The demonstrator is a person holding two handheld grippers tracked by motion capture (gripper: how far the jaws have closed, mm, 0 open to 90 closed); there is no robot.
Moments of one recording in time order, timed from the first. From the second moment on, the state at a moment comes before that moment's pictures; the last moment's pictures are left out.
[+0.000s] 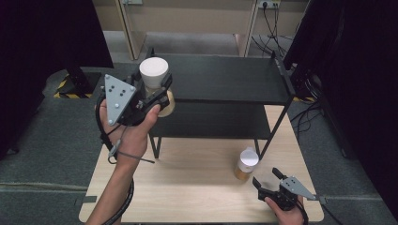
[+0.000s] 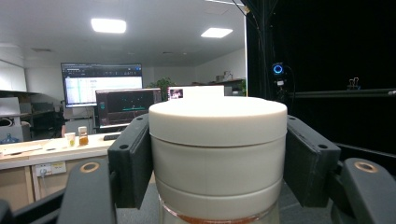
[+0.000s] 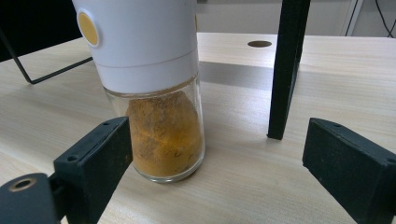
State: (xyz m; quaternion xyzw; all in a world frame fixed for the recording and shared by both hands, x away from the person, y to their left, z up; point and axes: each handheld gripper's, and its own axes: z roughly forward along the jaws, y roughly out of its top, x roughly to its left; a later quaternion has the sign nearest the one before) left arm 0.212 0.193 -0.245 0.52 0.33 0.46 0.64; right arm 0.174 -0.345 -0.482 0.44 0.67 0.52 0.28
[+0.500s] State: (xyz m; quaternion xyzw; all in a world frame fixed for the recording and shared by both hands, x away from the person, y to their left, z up) left arm 0.220 0.189 -0.232 0.51 0.34 0.46 0.64; right arm 0.175 -0.346 -0.482 0.44 0.67 0.52 0.28
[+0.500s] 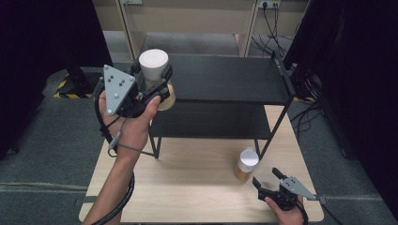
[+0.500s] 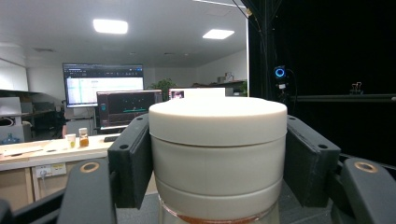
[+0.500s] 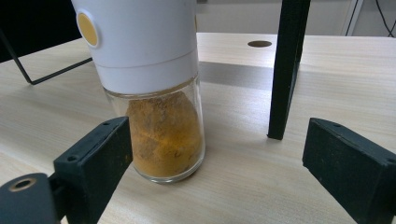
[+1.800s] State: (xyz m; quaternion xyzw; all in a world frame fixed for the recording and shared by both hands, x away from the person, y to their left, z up) left arm 0.270 0.173 -0.229 0.51 0.38 0.48 0.61; right arm 0.175 -0.348 -0.482 0.44 0.67 0.53 0.28
